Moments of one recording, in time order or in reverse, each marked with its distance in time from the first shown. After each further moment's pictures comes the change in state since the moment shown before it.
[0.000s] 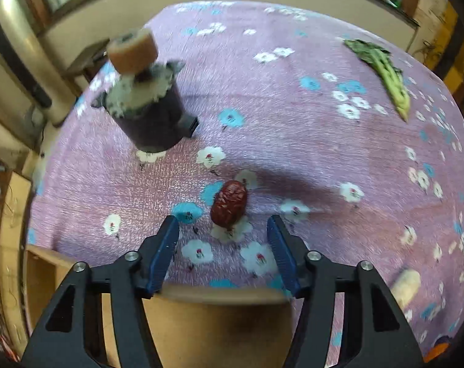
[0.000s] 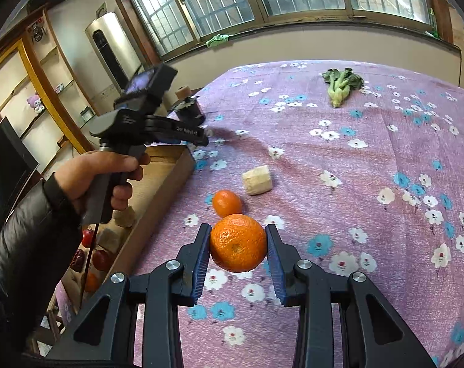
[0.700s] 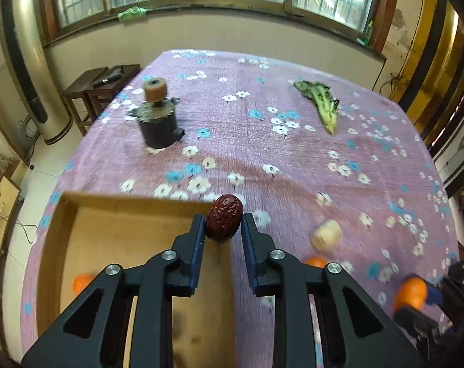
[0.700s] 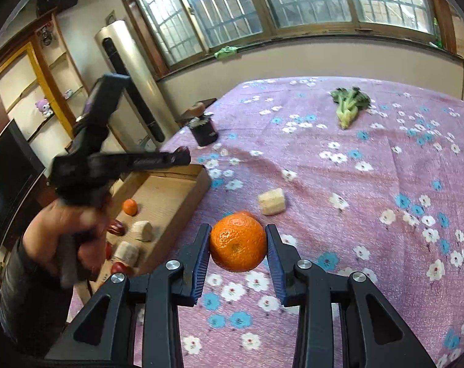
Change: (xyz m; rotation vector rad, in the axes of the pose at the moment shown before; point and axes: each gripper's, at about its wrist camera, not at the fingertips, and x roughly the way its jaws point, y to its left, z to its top) left arm -0.131 -0.007 -0.086 -0.026 -0.223 -0.089; right arm -0.021 0.020 0.015 -0.025 -0.056 0.039
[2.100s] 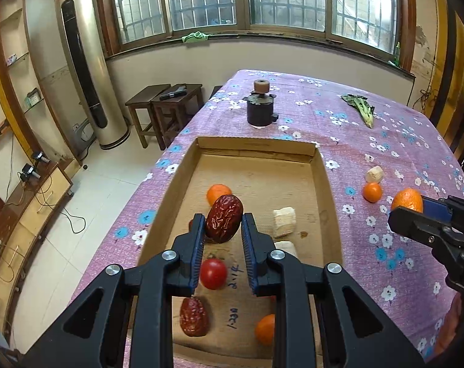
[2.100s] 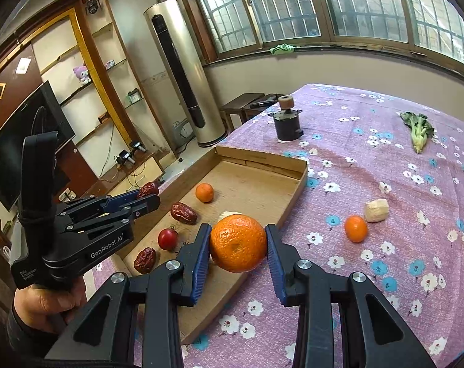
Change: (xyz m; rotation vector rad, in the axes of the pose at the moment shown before) left arm -0.094 0.077 -0.113 -0.047 -0.145 0.220; right arm 0.020 0.124 -0.011 -0.169 0.027 0.109
